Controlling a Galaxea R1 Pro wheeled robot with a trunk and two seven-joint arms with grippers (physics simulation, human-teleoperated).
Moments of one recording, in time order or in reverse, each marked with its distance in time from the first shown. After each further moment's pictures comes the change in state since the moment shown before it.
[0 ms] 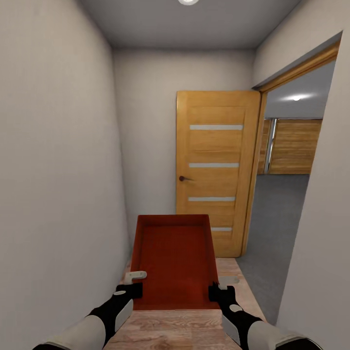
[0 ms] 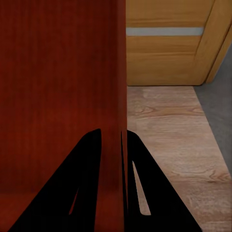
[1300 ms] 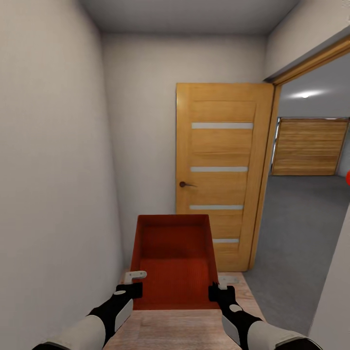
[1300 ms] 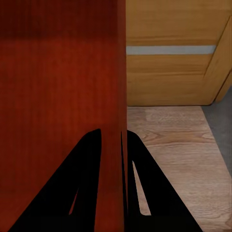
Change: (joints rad) left arm 0.000 0.002 -0.002 -0.003 0.001 0.004 0.000; right arm 0.000 0.001 -0.001 0.000 -0.001 0.000 -0.001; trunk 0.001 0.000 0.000
